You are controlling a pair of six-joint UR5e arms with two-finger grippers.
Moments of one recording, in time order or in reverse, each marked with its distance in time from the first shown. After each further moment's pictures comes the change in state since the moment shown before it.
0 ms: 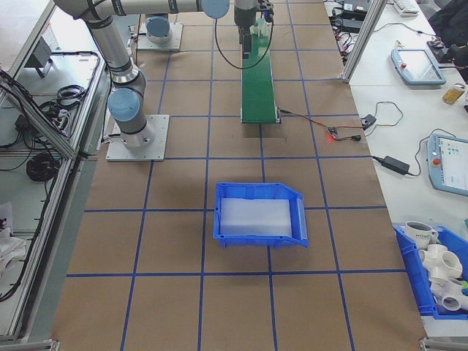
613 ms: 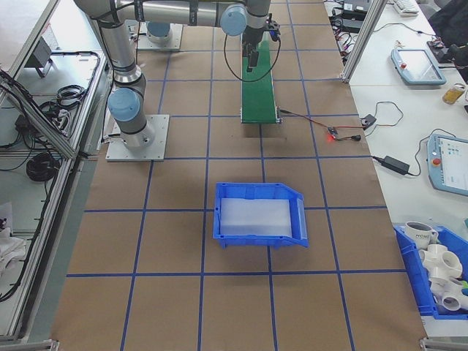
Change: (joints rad) left arm 0.020 0.056 0.112 -0.064 0.040 0.763; right arm -0.003 0.123 0.014 -0.013 0.017 -0.050
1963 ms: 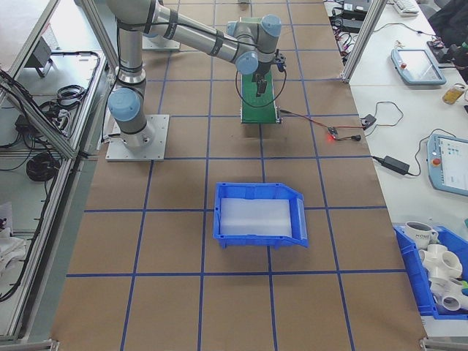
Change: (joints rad) left arm -0.278 0.161 0.450 -0.584 0.076 0.241; right arm 0.000 0.193 0.136 -0.358 0.026 0.008
